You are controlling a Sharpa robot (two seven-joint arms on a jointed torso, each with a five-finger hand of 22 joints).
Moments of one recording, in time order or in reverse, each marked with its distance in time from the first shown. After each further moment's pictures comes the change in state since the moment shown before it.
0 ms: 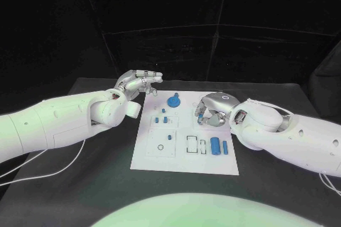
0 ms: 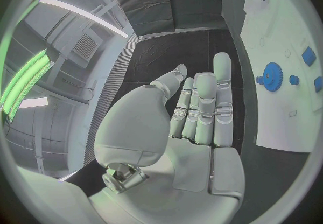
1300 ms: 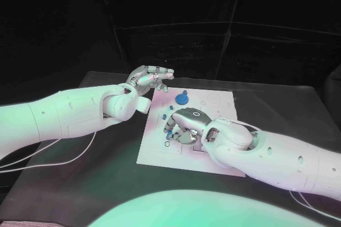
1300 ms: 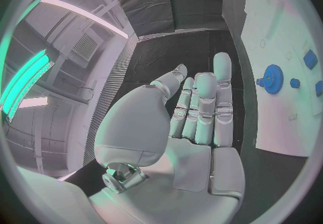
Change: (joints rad) left arm 0.003 0.015 0.000 -0.003 0.000 -0.001 -0.001; left_hand 0.000 0.000 0.003 -0.003 0.000 0.000 0.000 0.000 0.000 -0.004 0.004 0.007 0.000 0.000 0.000 0.000 -0.001 0.000 0.000 0.000 0.000 -0.001; right arm -0.092 0.220 -0.019 0.003 0.025 -0.056 0.073; right_hand 0.006 -0.002 0.028 -0.009 0.001 -0.006 0.006 -0.018 -0.004 0.000 0.000 -0.021 -0.003 0.000 0.000 0.008 0.004 0.000 0.000 0.000 0.004 0.004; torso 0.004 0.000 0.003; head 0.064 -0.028
